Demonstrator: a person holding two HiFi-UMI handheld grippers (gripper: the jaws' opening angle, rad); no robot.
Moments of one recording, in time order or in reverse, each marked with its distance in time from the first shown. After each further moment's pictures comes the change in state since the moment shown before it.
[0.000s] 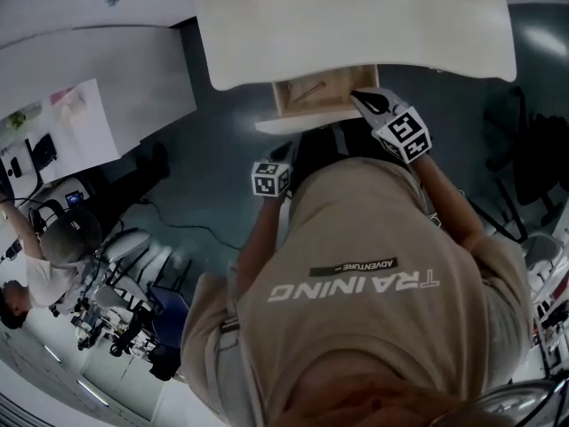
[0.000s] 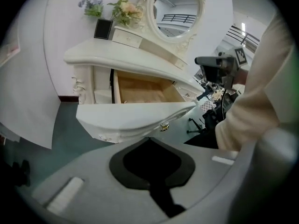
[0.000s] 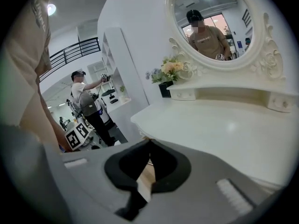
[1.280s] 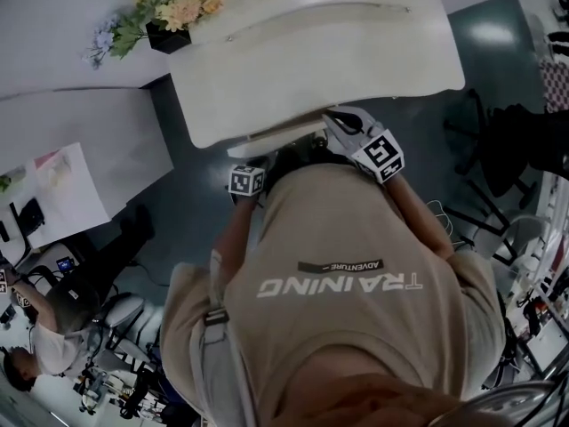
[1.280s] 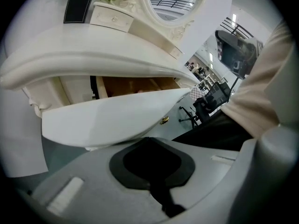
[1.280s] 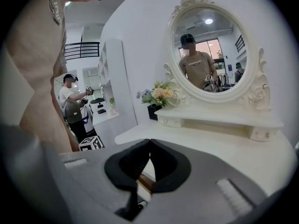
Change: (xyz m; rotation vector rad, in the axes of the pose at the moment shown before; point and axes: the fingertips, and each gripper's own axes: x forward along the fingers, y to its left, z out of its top) left arm 0.054 0.039 0.081 0.154 0.168 -0.156; right arm -0.025 -0.026 0.094 -0.075 -0.195 -0.168
